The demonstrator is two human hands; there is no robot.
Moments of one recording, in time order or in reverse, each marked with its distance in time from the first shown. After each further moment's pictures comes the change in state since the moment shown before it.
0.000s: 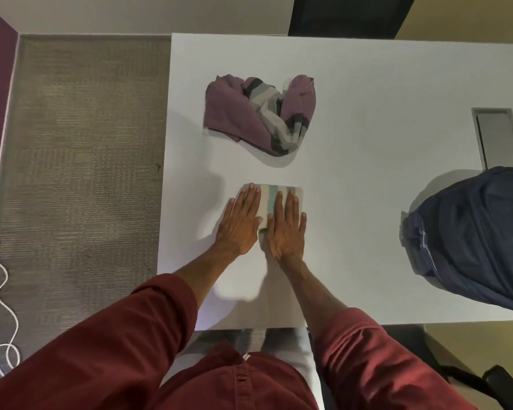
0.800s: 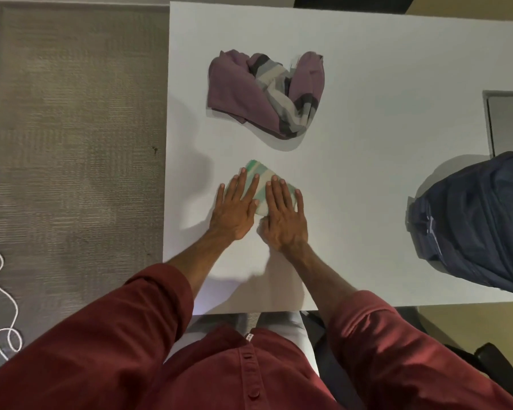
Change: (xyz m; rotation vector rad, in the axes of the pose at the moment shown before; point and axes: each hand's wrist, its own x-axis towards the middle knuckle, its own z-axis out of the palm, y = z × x) left_hand -0.012 -0.028 -0.011 -0.051 -0.072 -0.037; right_hand -0.001 -0.004 0.011 -0.250 0.053 -0.267
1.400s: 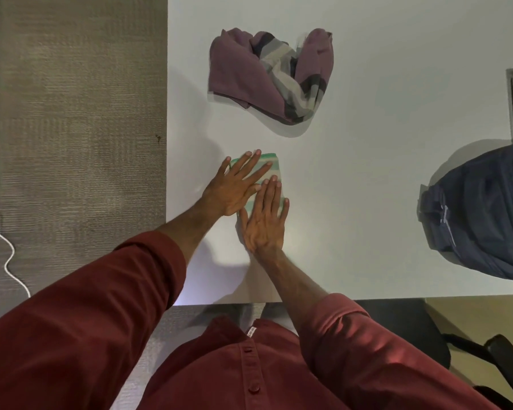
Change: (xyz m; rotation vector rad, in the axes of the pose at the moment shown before) left_hand 0.030 -0.037 -0.031 0.208 -0.038 0.381; right_hand -0.019 -0.083 0.026 0.077 0.020 0.301
